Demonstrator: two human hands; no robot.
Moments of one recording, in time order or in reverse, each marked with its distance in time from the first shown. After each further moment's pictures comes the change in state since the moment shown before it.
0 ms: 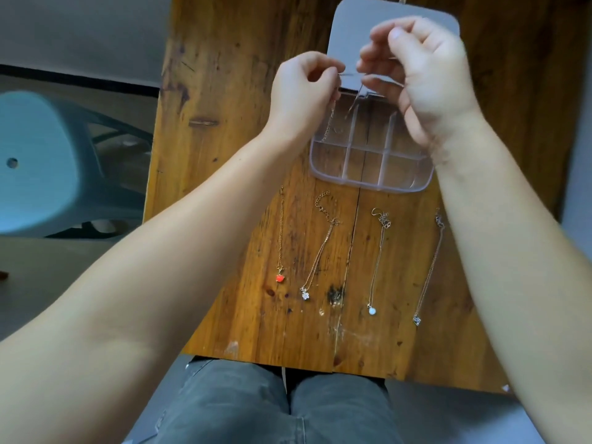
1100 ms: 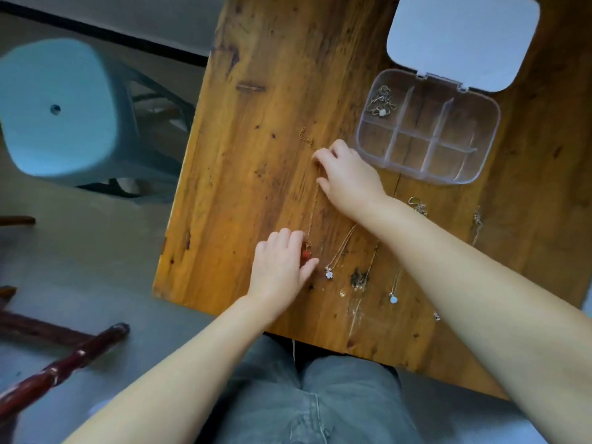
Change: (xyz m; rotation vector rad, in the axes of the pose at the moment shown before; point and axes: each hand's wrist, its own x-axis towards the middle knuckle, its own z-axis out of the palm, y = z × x) left_hand -0.211 -0.137 -0.033 0.886 -0.237 -0.122; right_hand -0.063 0.107 0.096 -1.138 -0.478 -0.168
